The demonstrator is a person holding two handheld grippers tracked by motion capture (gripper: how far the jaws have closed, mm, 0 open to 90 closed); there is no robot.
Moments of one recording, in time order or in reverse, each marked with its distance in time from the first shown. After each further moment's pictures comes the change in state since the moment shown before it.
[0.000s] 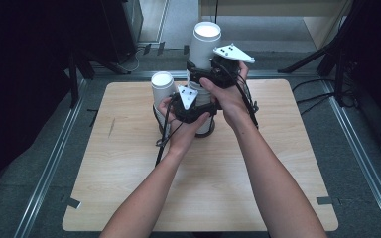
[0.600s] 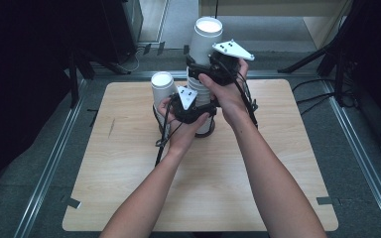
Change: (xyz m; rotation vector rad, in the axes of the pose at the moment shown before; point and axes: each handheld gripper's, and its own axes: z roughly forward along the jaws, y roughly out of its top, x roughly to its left) left arm 0.001 0.000 -0.001 0.005 -0.008 -0.002; right arm 0.006 0.011 -0.002 -0.025 -0.026 -0.004
